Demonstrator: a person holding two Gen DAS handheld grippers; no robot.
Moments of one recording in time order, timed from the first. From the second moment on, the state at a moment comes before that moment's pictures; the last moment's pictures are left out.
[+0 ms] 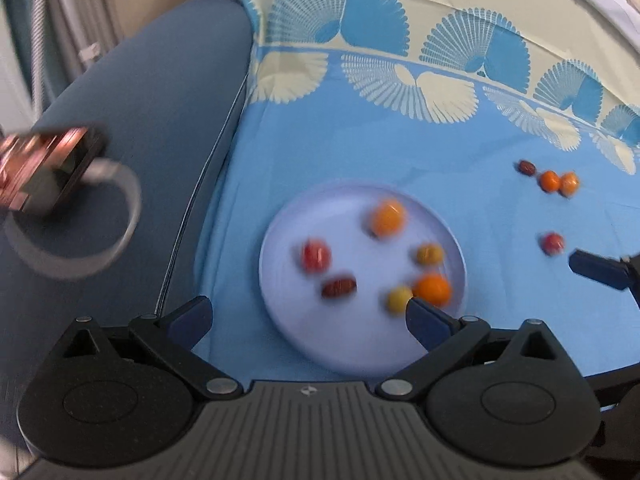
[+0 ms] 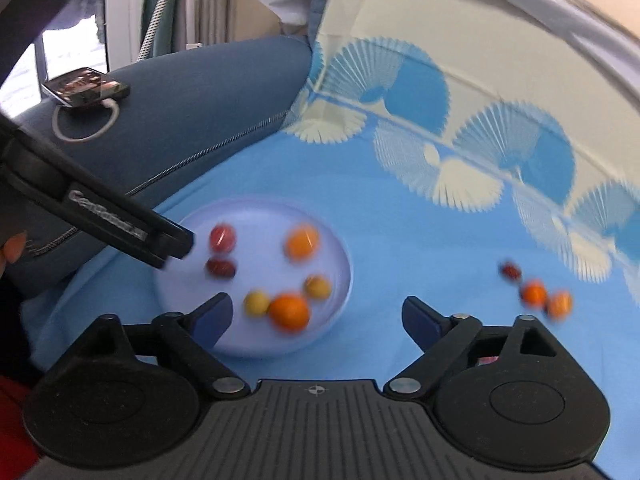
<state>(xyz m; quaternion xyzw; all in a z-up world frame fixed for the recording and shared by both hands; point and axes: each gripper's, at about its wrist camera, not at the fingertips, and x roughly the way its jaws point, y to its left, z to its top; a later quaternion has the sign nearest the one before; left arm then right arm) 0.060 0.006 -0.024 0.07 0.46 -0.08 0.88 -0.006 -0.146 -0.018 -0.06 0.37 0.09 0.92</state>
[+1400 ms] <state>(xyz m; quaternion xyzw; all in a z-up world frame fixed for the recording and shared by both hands) -0.080 0.003 0.034 0.10 0.39 -0.09 0.91 -0.160 -0.133 0.039 0.02 0.30 0.02 0.95</state>
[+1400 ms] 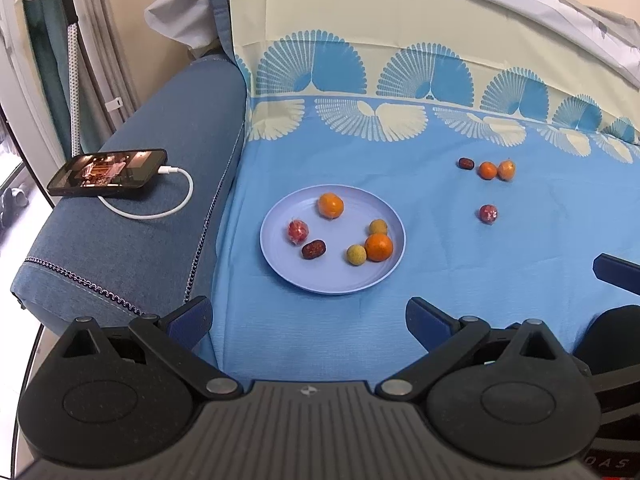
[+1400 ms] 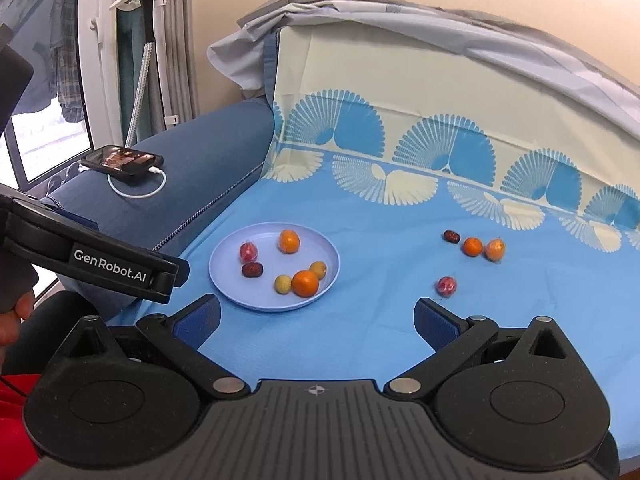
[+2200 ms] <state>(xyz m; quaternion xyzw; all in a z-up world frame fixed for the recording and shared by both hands) -0.057 -0.008 0.010 0.11 0.42 -0.08 0.90 -0.139 -0.182 0.006 0.11 0.32 -0.07 0.94</state>
